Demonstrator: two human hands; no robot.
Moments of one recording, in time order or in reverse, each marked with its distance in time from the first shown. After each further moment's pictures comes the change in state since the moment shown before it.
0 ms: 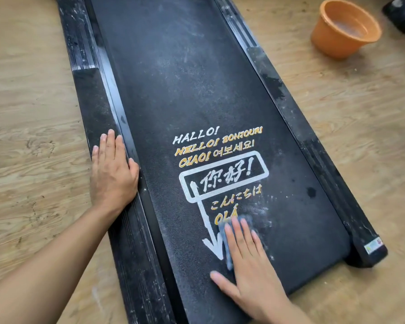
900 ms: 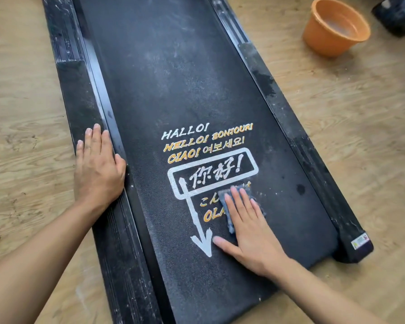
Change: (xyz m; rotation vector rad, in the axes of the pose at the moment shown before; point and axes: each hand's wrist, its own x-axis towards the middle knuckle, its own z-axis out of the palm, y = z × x) left_hand 0.000 -0.002 0.004 -0.009 0.000 0.019; right_hand 0.045 0.051 -0.032 0.037 -0.018 -0.017
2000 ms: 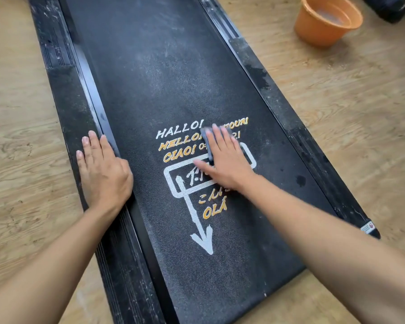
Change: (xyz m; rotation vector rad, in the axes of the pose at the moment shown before) left_hand -0.006 0.027 0.010 -0.010 0.032 -0.138; right_hand 0.162 0.011 -0.043 -0.016 0.108 0.109
